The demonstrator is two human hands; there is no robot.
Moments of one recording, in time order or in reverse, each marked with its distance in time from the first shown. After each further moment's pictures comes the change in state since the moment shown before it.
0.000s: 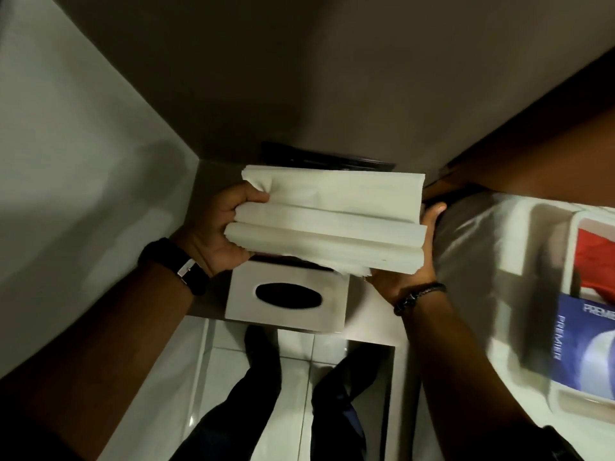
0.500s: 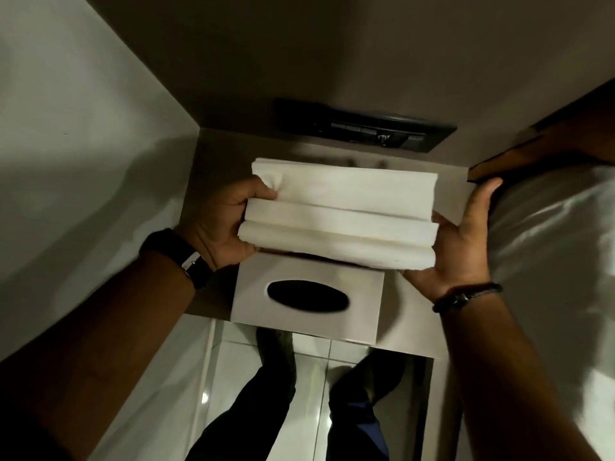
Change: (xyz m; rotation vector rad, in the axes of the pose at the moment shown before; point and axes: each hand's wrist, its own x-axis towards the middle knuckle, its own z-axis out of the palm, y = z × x) left_hand 0.057 -0.041 -0.073 0.041 0.007 -0.076; right_hand 0.061 0.028 -0.050 0.076 -0.272 0.046
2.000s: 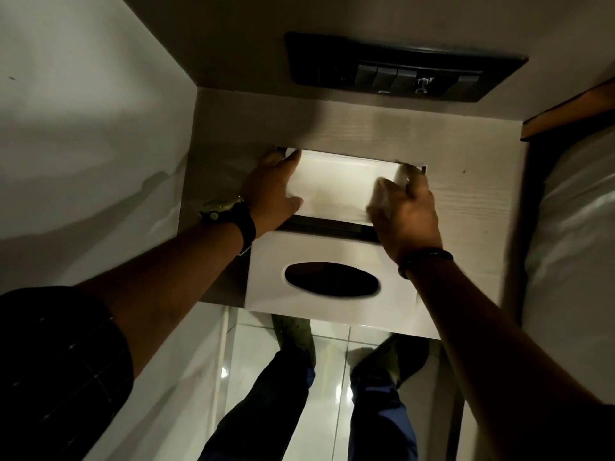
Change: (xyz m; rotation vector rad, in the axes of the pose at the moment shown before) left_hand 0.086 -0.055 -0.061 1.632 0.367 0.259; right_hand 0.069 0.081 -0.041 -1.842 0.648 -0.228
